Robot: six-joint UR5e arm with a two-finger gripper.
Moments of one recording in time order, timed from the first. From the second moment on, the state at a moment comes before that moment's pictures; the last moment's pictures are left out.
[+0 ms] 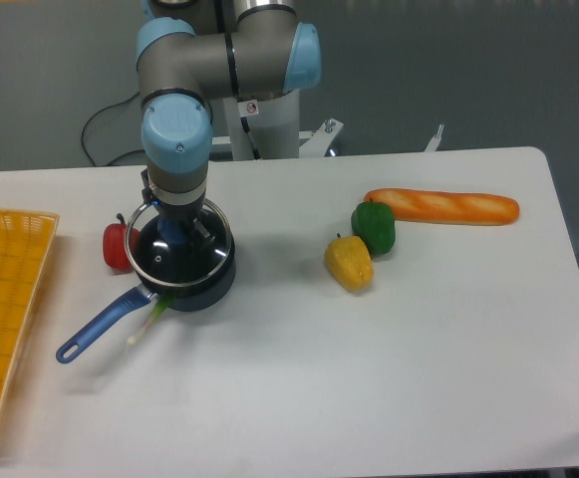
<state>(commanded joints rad) 2.19 -1.75 -1.79 -1.34 1.41 0.99</state>
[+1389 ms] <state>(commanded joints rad) 2.17 -1.74 -1.86 -1.20 1.42 0.94</state>
